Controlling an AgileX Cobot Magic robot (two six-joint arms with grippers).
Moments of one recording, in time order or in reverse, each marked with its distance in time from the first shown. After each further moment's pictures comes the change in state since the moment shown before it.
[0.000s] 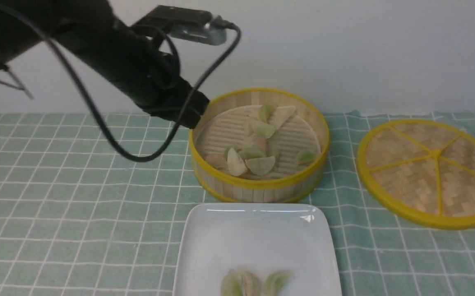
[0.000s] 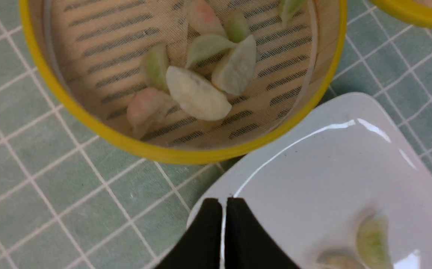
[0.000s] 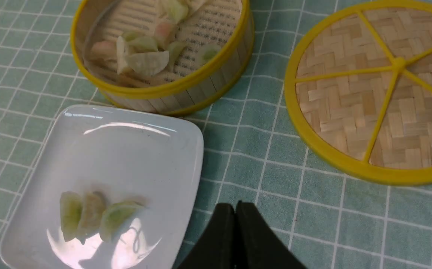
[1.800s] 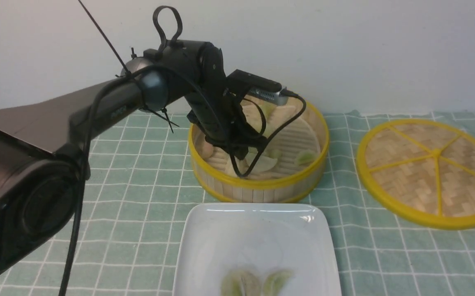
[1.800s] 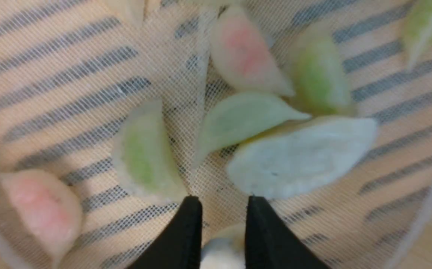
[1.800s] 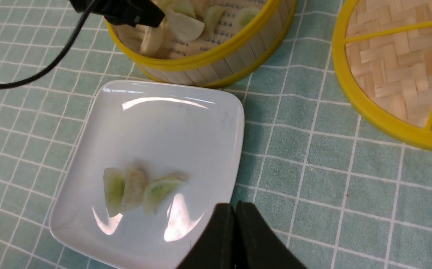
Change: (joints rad) right arm 0.000 0.005 0.060 0.104 0.020 -0.008; left arm -0.125 0.391 -0.252 0.177 -0.119 -0.200
